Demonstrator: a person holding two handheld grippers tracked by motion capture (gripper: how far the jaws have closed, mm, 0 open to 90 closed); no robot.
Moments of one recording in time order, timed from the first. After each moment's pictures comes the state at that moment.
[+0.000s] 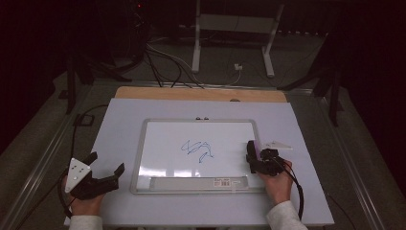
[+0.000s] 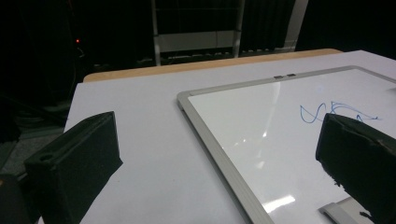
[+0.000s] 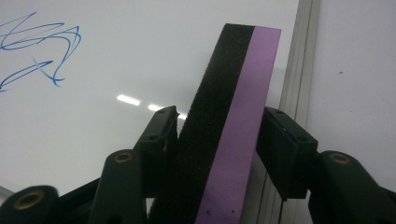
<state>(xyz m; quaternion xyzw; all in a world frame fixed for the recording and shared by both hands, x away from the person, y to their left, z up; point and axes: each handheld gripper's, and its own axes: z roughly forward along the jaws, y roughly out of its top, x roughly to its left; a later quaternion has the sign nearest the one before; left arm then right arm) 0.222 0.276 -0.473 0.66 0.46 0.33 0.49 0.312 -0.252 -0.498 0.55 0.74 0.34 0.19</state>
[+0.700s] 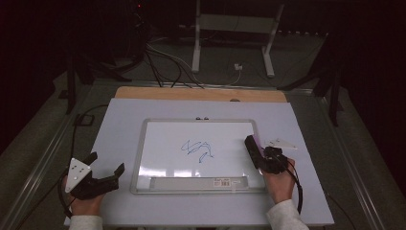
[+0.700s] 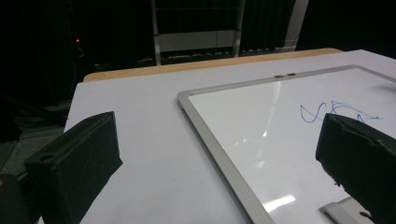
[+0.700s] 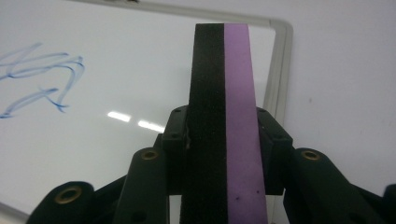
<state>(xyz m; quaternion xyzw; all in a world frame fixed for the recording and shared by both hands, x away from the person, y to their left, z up) 0.222 0.276 -0.473 0.66 0.46 0.33 0.49 0.308 -0.253 -0.476 0.54 0.73 0.35 0.23</state>
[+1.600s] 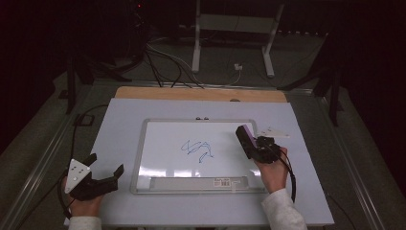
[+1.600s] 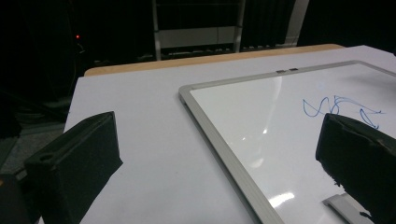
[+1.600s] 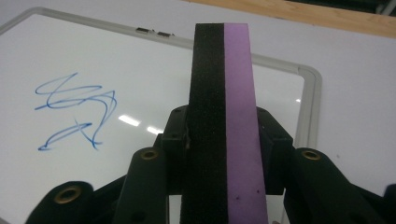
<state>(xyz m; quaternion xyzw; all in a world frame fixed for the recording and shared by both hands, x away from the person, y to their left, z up) 0.221 0.280 -0.478 0.66 0.47 0.33 0.49 0.331 -0.229 -0.456 0.50 0.75 0.37 0.22</state>
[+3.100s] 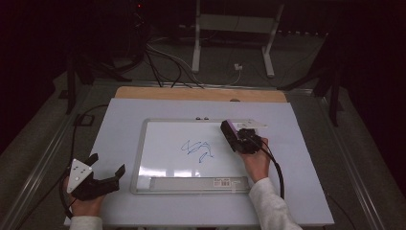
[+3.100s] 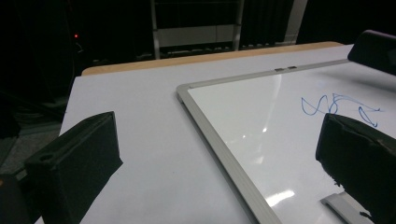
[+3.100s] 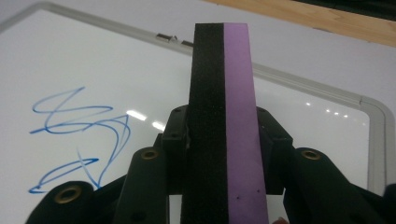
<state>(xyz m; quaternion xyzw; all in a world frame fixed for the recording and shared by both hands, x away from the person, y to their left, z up) 0.222 0.276 -0.478 0.66 0.47 0.33 0.49 0.369 -0.187 -0.475 0.48 0.77 0.37 0.22</state>
